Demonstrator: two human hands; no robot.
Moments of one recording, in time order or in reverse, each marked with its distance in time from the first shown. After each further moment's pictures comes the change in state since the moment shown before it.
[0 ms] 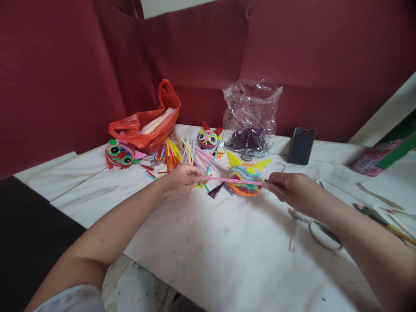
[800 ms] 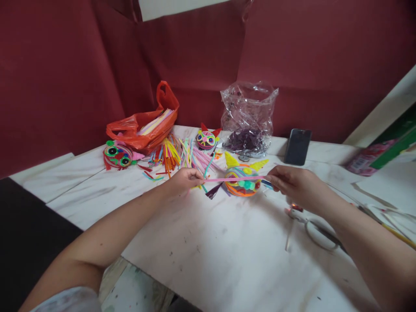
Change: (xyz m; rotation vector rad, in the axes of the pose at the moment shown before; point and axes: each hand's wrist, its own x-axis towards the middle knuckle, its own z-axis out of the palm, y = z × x) left_hand -0.004 -0.001 0.023 0.004 0.169 -0.026; right_hand 0.001 0.006 -0.009 0.164 0.080 0.028
